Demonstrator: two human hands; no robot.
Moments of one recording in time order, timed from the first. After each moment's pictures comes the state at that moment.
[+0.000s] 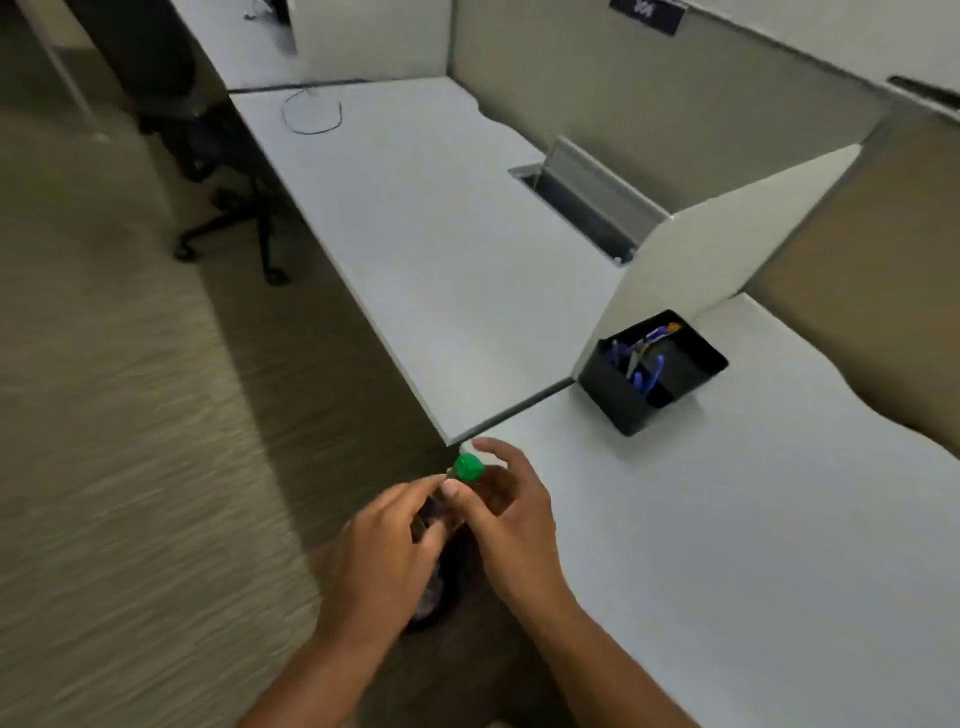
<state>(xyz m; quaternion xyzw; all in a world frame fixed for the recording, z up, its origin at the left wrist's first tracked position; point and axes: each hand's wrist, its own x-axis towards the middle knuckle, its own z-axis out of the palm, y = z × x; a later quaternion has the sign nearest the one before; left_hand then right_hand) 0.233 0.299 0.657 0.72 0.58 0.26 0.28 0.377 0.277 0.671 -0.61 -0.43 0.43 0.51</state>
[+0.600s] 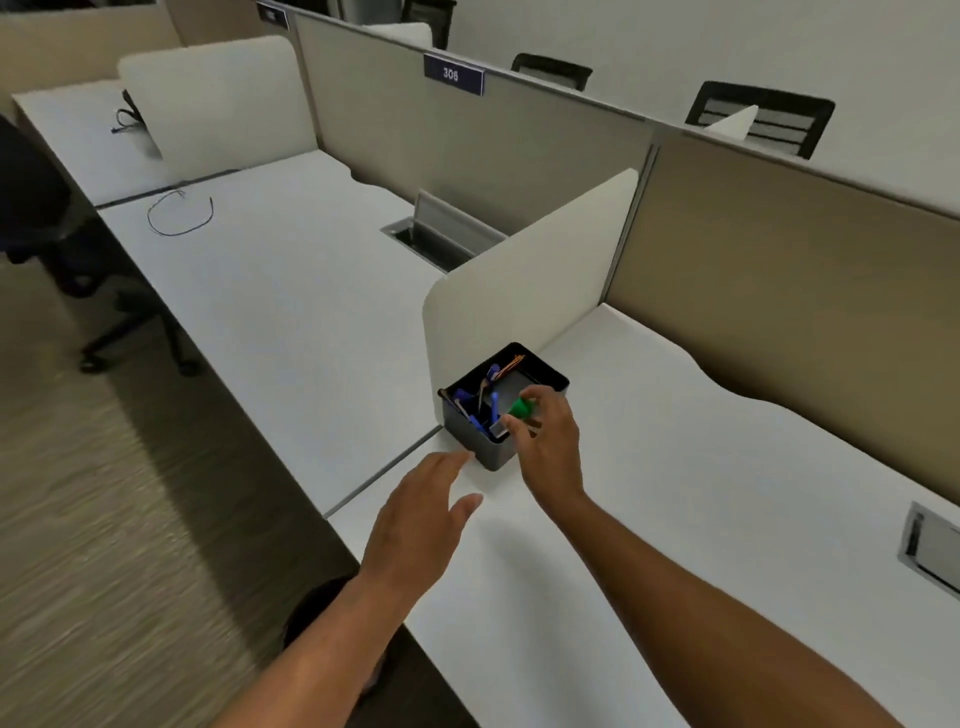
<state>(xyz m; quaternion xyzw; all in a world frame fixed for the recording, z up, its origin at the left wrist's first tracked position) 0.471 0.320 0.709 0.82 0.47 0.16 0.29 0.667 0.325 0.685 -0.73 -0.43 0.17 0.51</state>
